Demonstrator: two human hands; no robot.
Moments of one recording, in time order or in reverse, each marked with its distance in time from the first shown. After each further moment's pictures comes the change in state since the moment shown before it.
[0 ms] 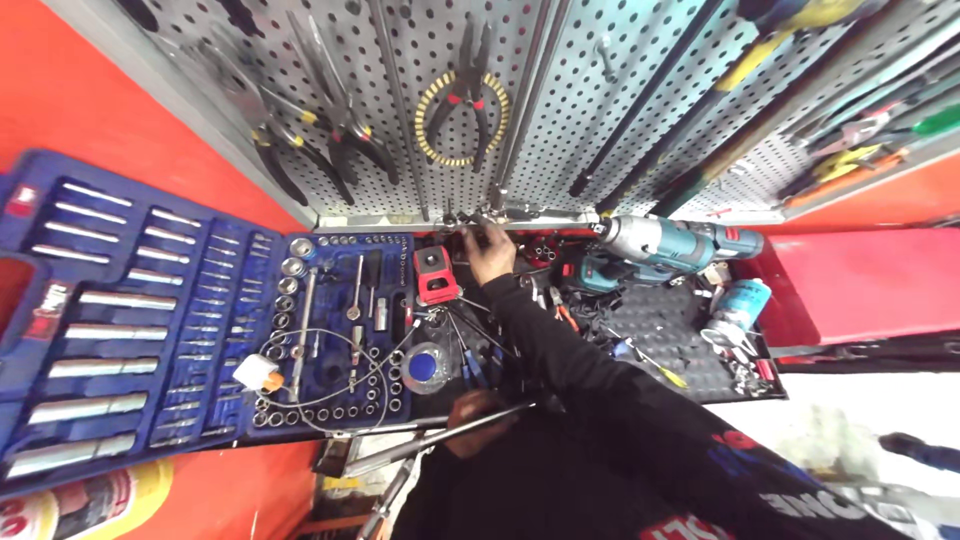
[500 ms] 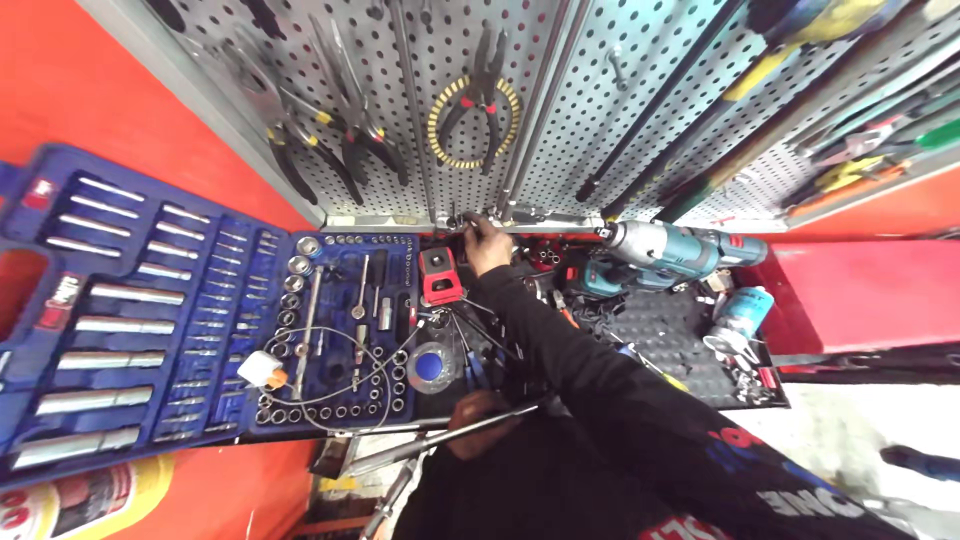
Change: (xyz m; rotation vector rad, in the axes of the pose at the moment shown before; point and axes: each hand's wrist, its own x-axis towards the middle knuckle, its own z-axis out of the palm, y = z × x) left_hand 0.010 0.026 -0.005 0.083 -0.002 -0.015; right_hand 0.015 -0.015 0.009 -0.162 -0.147 0.059
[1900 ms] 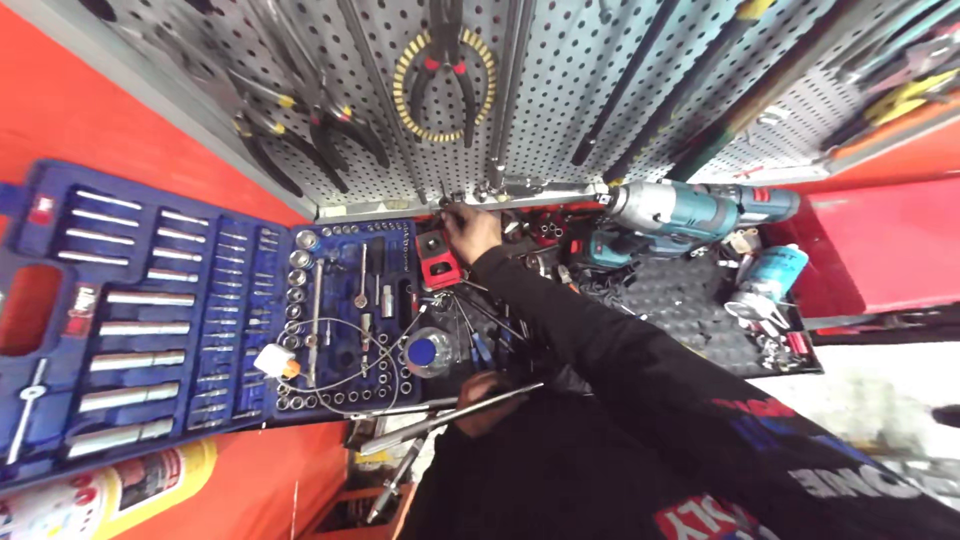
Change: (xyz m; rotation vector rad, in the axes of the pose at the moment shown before) left_hand -0.009 -0.023 0.006 -0.023 0.003 0.052; right_hand -0.009 -0.004 -0.001 0.039 -0.127 -0.136
